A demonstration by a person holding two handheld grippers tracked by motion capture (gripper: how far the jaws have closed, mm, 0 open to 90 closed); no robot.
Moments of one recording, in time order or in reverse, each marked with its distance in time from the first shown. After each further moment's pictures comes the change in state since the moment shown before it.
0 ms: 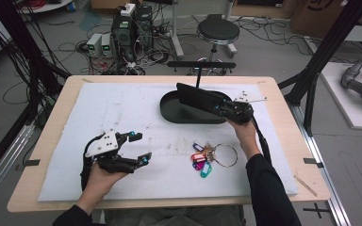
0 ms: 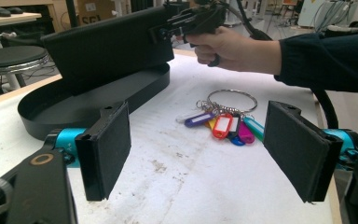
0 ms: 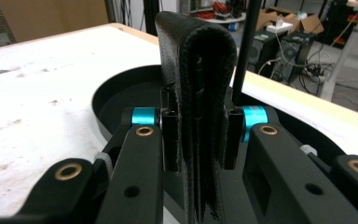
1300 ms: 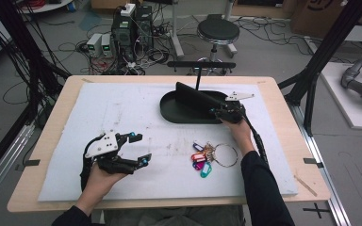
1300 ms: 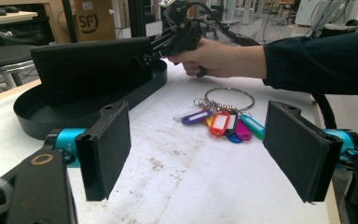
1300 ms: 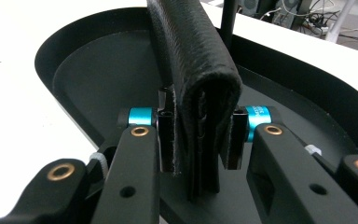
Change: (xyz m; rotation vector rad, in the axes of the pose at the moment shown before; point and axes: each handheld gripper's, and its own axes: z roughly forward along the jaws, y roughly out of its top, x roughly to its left) left arm 0.000 -0.002 -0.002 0.007 -0.006 0.001; right arm -0.015 -0.020 0.035 0.155 -0.040 0.029
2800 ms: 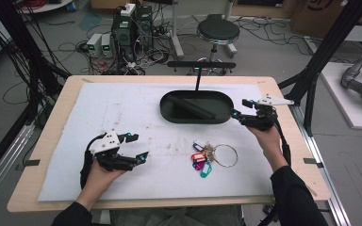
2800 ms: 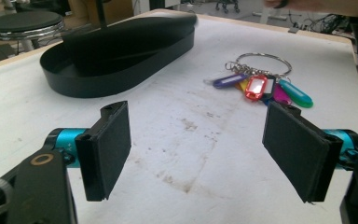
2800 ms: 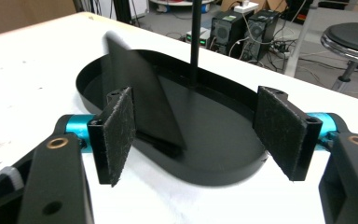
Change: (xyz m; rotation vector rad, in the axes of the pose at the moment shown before) left arm 0.022 -0.022 0.003 0.106 0.081 -0.028; right arm 0.009 0.002 -0.118 -0.118 -0.082 0.028
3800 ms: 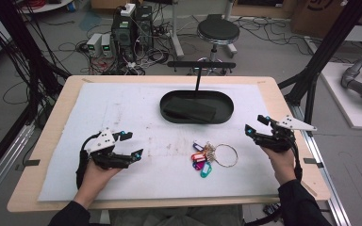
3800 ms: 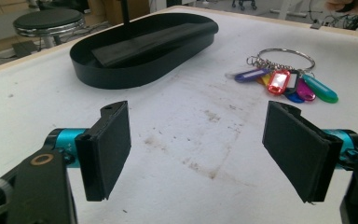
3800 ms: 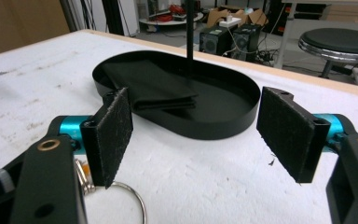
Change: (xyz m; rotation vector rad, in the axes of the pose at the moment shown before) left arm 0.008 -0.003 -0.010 0.007 0.068 0.011; right arm 0.019 -0.041 -0.059 -0.075 -0.046 0.046
